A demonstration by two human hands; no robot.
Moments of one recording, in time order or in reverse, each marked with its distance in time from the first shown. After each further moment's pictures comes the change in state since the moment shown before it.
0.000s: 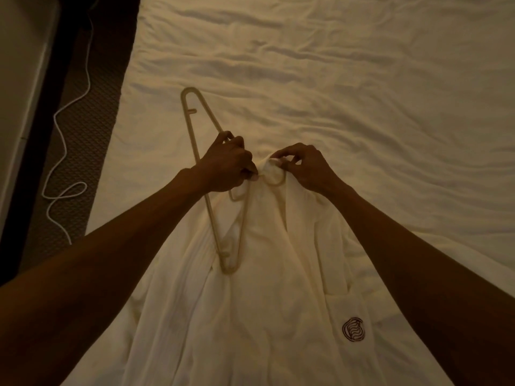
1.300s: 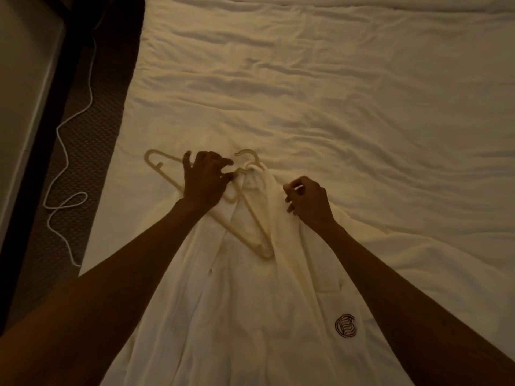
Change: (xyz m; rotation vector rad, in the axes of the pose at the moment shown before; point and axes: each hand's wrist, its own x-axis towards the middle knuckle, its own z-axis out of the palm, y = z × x) left_hand -0.030 0.007 0.026 -0.178 0.264 -0.559; right_hand -0.068 -0.005 0.017 0.228 0.240 0.327
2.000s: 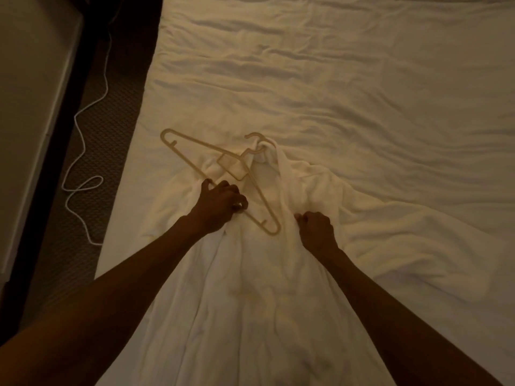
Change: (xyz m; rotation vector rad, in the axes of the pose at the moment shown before) left_hand -0.124 -0.002 -0.012 0.060 -0.362 0.270; right_hand -0.121 0.058 0.019 -0.561 -0.098 0.121
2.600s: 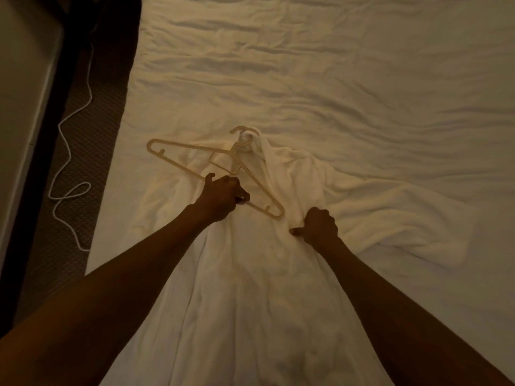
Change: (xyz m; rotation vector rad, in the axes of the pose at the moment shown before) left_hand 0.004 0.039 0.009 -0.001 -0.094 0.028; right_hand -0.039 0.032 -0.009 -0.083 -0.053 0.154
